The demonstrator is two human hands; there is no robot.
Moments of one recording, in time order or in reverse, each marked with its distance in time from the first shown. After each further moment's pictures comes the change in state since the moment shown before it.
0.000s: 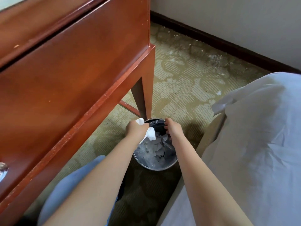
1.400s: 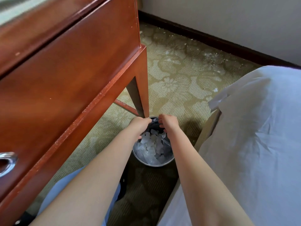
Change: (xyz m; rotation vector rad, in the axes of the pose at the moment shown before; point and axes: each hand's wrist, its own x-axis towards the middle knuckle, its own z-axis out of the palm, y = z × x) left_hand -0.015 0.026 0.000 0.038 -0.246 -0.147; right_hand -0.021 -0.017 0.003 -0.032 0.005 -0.067
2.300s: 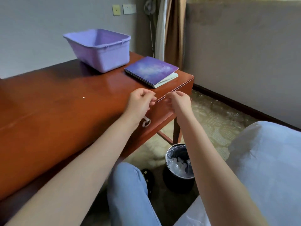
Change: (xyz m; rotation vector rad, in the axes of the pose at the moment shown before) left_hand -0.329 -0.012 -0.173 -0.380 0.406 0.845; right_hand -0.347 -0.141 0.040 0.121 -0.146 -0.670
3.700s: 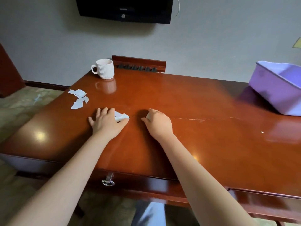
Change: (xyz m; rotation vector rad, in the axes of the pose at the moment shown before) left_hand -0.220 -0.092 -0.502 1.070 0.807 -0.714; right_hand -0.310 0.014 0.434 -0.913 -0.934 -0.945
